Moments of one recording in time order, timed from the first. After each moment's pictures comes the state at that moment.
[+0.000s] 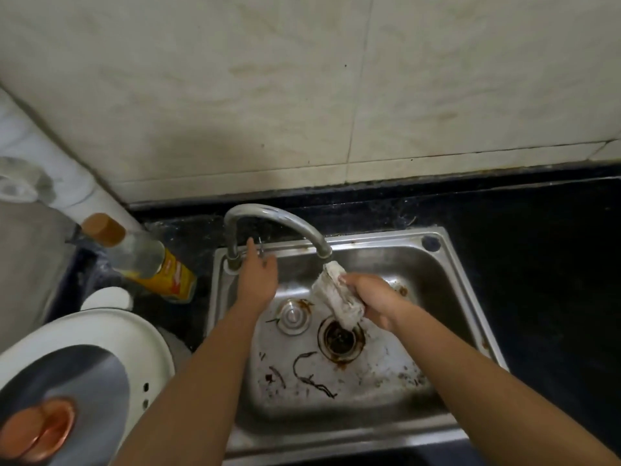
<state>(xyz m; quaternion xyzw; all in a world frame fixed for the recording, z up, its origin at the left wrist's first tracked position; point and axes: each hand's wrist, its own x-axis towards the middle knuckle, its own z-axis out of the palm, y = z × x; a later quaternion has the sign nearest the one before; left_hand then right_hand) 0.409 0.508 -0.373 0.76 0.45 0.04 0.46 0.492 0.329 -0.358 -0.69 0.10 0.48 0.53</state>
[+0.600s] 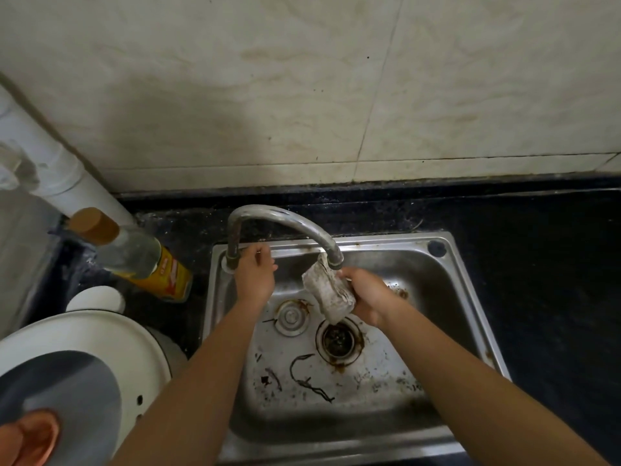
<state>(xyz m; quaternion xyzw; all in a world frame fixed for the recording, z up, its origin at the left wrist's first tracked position) 0.416 0.525 -0.393 0.67 0.45 0.14 0.58 0.499 0.361 -0.367 -0.62 0.16 0.50 0.58</state>
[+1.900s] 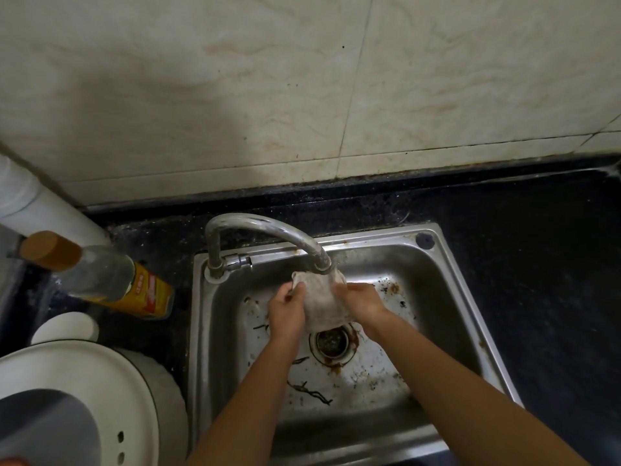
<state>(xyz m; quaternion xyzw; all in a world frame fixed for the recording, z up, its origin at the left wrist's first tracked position) 0.414 0.447 -0.412 0.53 0.48 0.05 0.70 0.491 0.347 -0.394 -0.78 0.11 0.40 0.48</state>
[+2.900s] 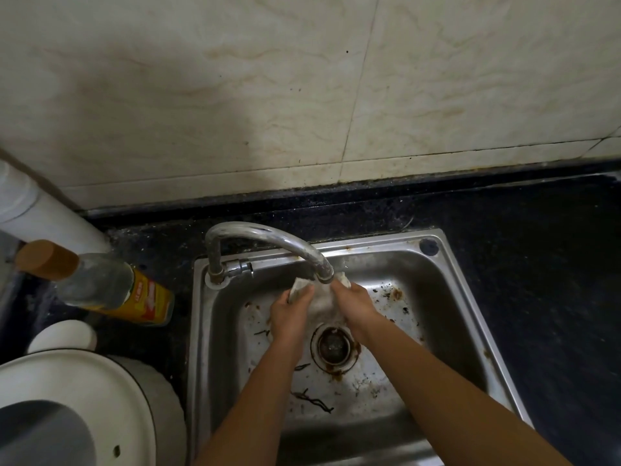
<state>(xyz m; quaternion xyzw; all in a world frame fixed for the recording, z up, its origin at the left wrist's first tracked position) 0.424 0.447 -0.412 0.49 0.52 0.03 0.70 0.495 0.367 -0.411 -0.73 0.17 0.39 0.54</state>
